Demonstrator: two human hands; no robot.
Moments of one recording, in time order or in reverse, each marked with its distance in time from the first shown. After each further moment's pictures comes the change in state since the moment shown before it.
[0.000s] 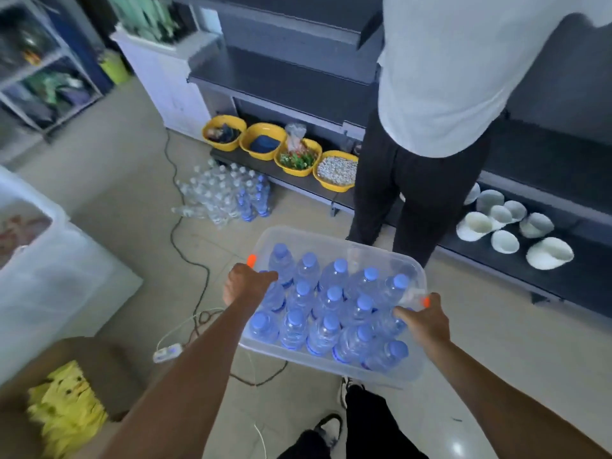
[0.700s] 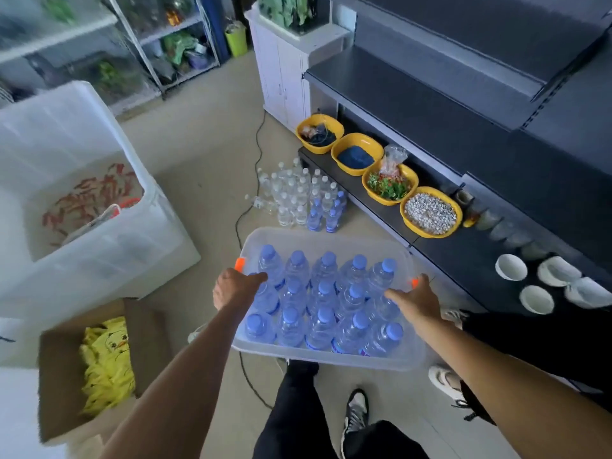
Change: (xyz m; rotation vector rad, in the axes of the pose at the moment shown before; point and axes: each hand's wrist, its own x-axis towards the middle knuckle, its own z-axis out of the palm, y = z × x) left_hand 0.182 -0.026 -0.102 -0.181 0.188 -0.336; right_hand 0.132 -0.251 0.197 -0.318 -0.249 -0.257
